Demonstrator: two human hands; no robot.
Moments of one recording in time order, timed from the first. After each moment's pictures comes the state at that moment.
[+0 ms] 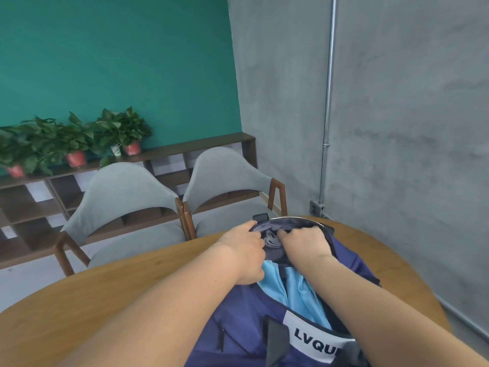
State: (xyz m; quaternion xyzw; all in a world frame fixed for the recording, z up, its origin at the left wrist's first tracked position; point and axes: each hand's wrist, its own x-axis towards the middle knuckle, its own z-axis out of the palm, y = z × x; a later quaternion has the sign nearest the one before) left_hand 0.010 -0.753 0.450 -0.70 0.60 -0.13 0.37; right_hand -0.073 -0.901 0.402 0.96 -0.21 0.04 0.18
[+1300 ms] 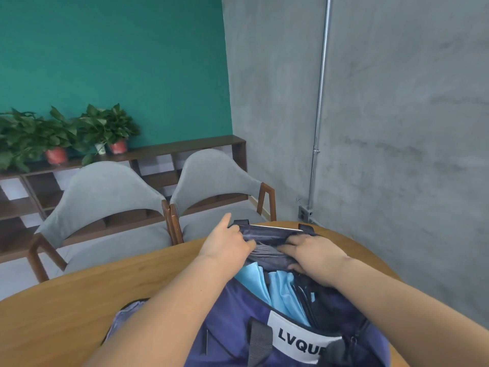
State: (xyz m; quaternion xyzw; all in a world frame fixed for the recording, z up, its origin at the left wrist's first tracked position) left_hand 0.029 -0.760 0.441 -0.77 0.53 -0.20 0.30; right_hand -0.105 -0.955 0.397 0.99 -0.06 0.02 0.11
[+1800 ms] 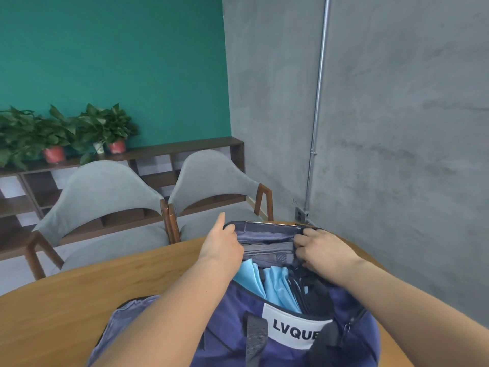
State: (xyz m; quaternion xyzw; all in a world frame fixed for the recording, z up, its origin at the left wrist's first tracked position) left_hand 0.026 -0.760 0.429 -0.78 0.48 -0.17 0.36; right_hand -0.134 -0.971 0.401 0.97 -0.02 0.08 0.25
